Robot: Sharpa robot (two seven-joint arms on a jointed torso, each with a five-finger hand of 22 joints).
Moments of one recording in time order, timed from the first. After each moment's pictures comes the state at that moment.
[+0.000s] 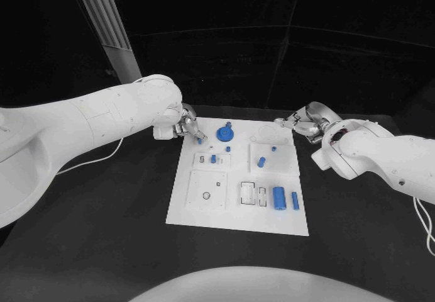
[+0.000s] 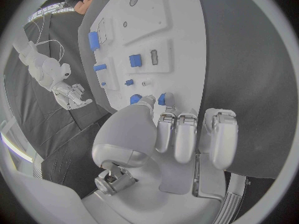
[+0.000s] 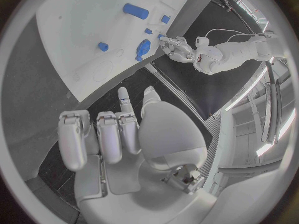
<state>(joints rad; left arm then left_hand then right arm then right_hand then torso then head) 1.42 -0.39 -0.23 0.85 -0.84 0.41 -0.47 1.22 0.12 -0.05 0.29 0.44 0.68 0.09 0.65 0.92 1.47 0.03 1.57 1.31 1.47 -0.01 1.58 1.31 0.01 1.47 0.10 1.57 1.31 1.25 -0.84 -0.08 1.51 -0.92 -0.51 -0.28 1.26 0.09 -0.14 0.29 0.17 0.99 0.15 0.17 0.11 1.46 0.08 1.57 1.31 1.47 0.02 1.57 1.31 0.01 1.47 0.13 1.57 1.31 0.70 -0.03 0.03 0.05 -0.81</state>
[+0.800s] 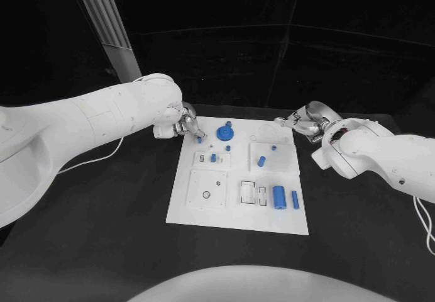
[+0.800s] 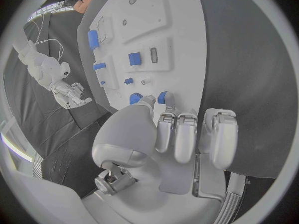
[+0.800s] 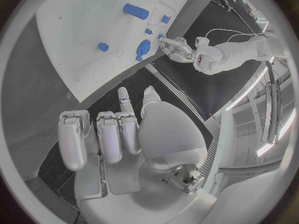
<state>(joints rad) 1.42 -0.39 -0.23 0.84 -0.84 0.41 -0.47 1.22 0.12 -0.05 0.29 0.44 0.68 0.09 0.65 0.92 1.47 0.03 1.57 1.31 1.47 -0.01 1.58 1.31 0.01 1.47 0.10 1.57 1.31 1.25 -0.84 -0.08 1.51 -0.92 -0.51 -0.28 1.26 0.09 -0.14 0.29 0.17 0.99 0.15 0.17 0.11 1.46 0.08 1.57 1.31 1.47 0.02 1.57 1.31 0.01 1.47 0.13 1.57 1.31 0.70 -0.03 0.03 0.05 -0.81</state>
